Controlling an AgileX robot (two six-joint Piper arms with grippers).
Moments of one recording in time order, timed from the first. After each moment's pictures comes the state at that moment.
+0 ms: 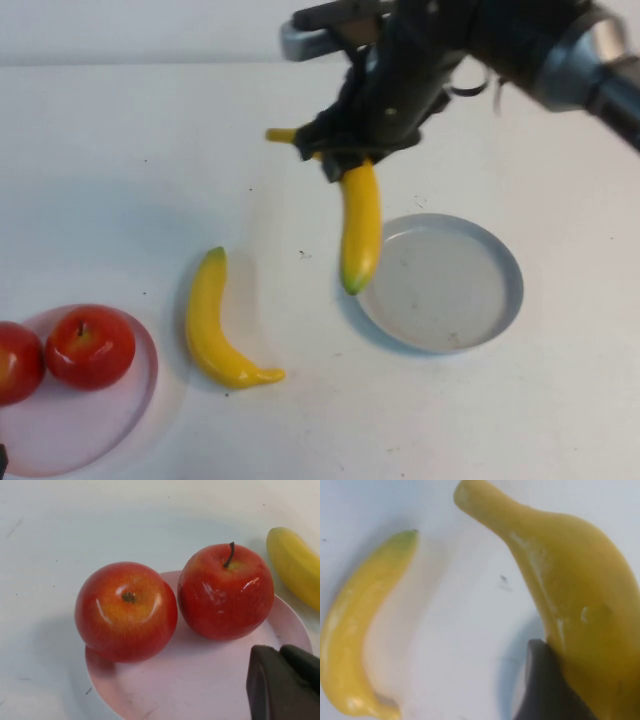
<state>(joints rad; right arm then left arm) 0.62 2.09 -2.16 0.04 1.24 0.10 -0.13 -0.01 0.02 0.06 0.37 -0.03</state>
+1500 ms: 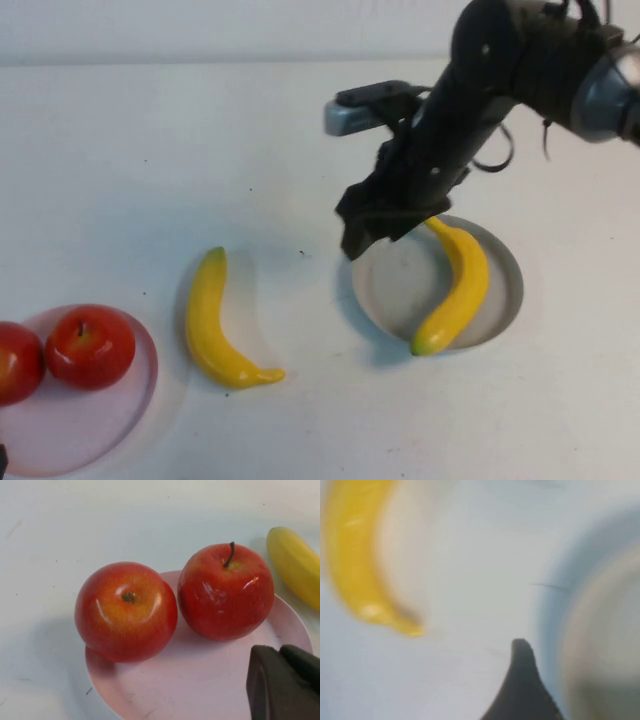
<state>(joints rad) 0.52 2.05 -1.87 0.28 1.22 -0.16 -0.13 -0.01 0.02 0.06 0.37 -0.03</state>
